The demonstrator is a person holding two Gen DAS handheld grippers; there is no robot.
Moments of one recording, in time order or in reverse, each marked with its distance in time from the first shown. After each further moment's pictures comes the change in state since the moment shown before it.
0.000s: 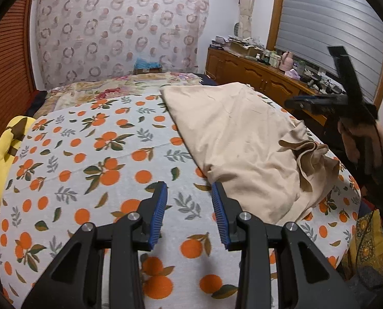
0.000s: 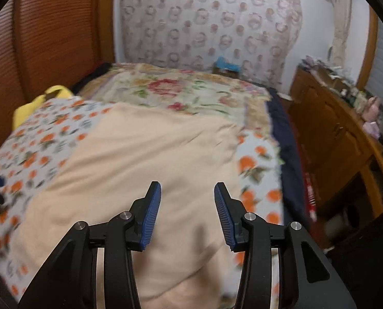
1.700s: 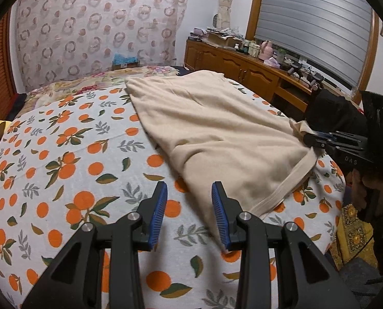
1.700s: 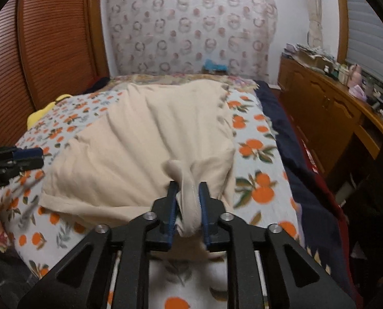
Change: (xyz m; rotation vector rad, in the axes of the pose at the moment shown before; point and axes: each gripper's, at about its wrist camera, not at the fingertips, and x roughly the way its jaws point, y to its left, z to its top) left arm 0.007 -0.043 -0.005 0.053 0.040 -0.099; right arm -0.067 0.008 -0.119 0.149 -0.072 -0.016
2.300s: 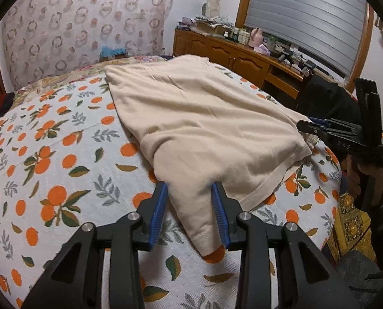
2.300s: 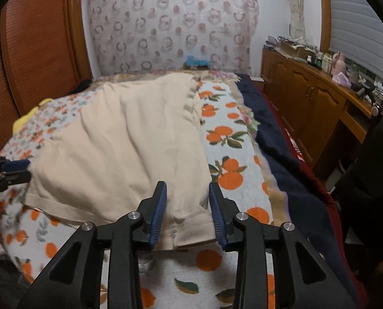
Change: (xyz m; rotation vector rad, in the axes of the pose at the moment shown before) left arm 0.021 -0.019 -0.004 0.031 0.076 -0.049; right arm 0.000 -0.032 -0.011 0.058 0.018 -0.075
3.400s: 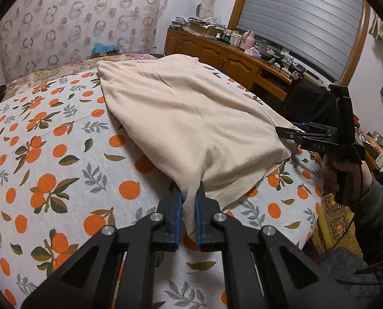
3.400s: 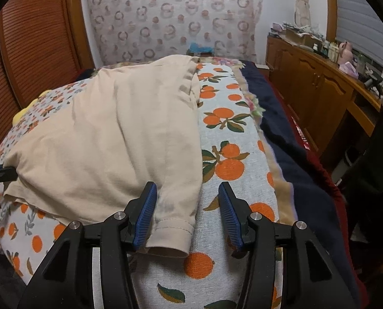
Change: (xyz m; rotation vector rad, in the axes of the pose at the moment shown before) left arm -0.013 -0.006 -0.007 -0.029 -0.010 -0.075; right arm 0.017 -0.014 -0.003 0.000 0.069 0.040
